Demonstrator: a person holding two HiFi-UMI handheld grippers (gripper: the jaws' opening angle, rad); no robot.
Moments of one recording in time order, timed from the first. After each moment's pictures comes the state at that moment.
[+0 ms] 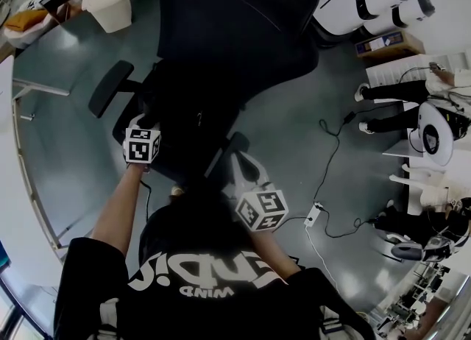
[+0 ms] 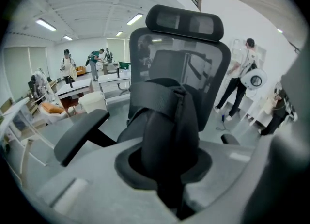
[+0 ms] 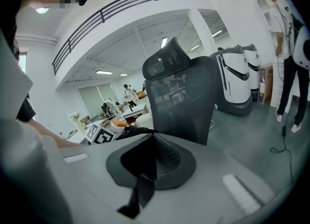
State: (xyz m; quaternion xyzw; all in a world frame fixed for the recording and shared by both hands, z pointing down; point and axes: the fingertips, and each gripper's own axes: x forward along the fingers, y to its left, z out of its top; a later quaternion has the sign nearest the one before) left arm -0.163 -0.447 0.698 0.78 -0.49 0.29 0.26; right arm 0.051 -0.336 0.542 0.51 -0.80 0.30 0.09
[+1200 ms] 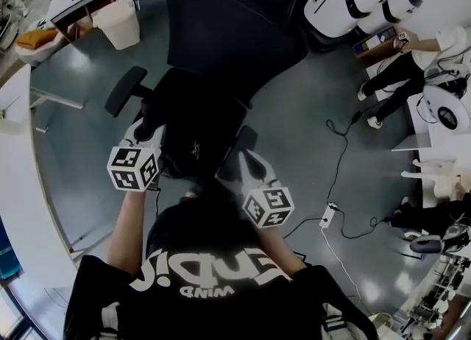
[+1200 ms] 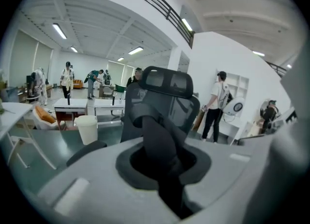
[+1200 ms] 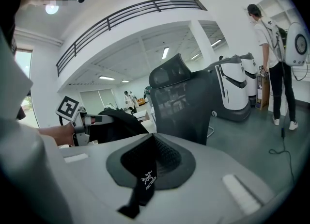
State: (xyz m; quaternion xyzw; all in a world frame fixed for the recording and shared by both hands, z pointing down) left arm -0.153 -0.357 0.486 0.84 -0.49 0.12 0.20; right arm 0.044 -0.261 0.503 0.53 -0.81 0.26 0.06
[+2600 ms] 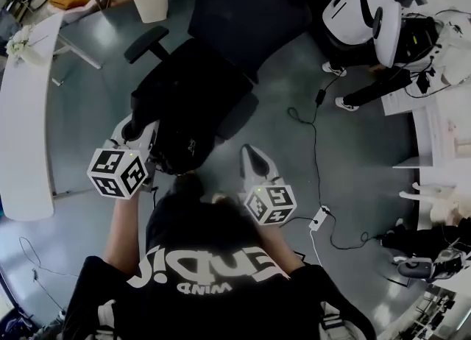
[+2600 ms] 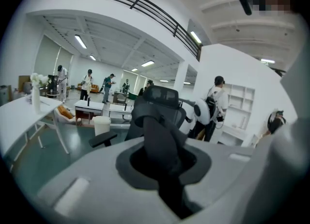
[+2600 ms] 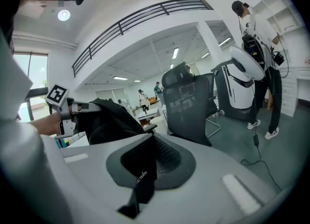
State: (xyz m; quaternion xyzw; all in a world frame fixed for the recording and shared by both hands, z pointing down) left arm -0.129 -0.107 0.406 0.80 -0.56 0.06 0.20; right arm 0.093 -0.063 0.487 0.47 -0.85 0.25 0.05
